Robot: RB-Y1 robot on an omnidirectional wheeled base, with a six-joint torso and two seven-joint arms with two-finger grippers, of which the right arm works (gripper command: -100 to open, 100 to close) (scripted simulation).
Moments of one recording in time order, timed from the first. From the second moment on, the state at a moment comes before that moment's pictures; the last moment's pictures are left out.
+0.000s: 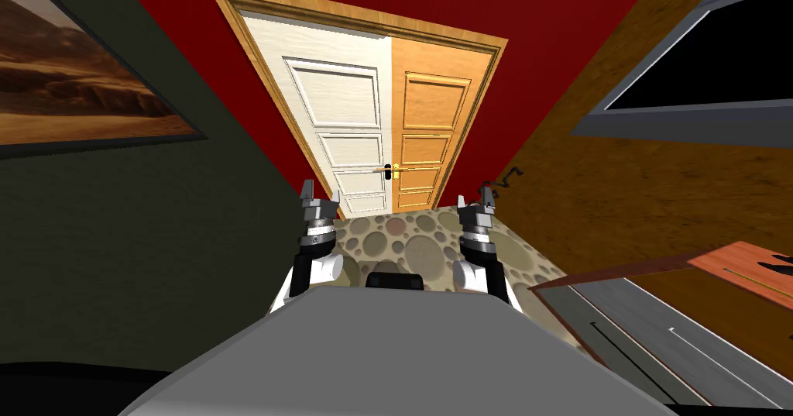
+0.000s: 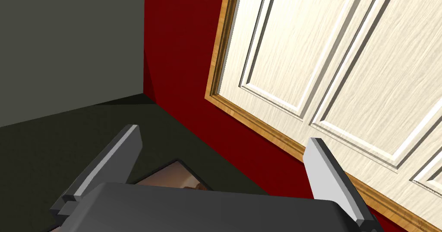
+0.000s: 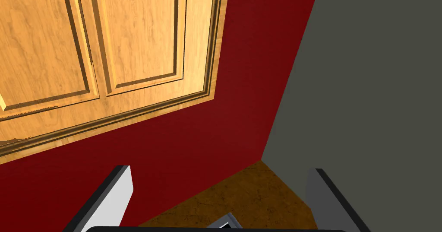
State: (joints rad) arm 0.46 -0.03 0.04 -2.21 -0.06 -0.44 -0.05
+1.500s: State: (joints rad) arm 0.32 -0.10 -0.03 -1.90 0.03 -0.40 -0.17
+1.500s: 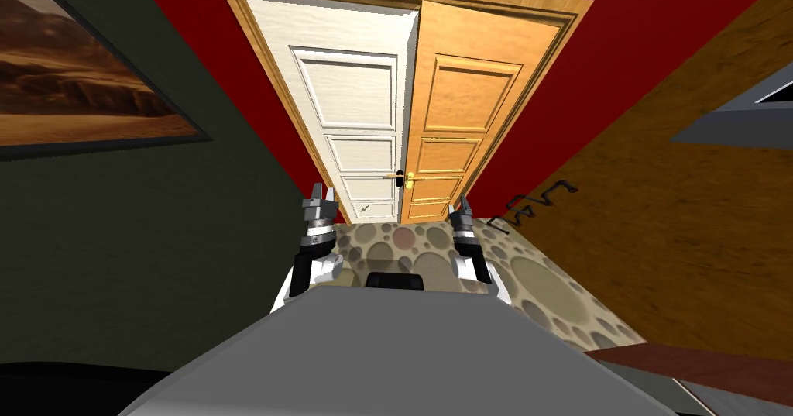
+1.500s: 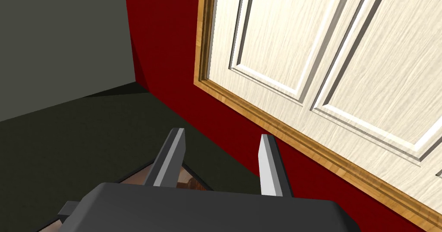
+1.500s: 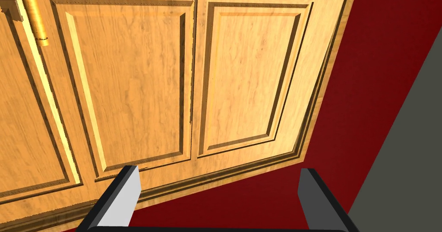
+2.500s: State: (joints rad) arm 0.23 -0.14 -0.08 -1.68 0.10 -0.37 -0.27
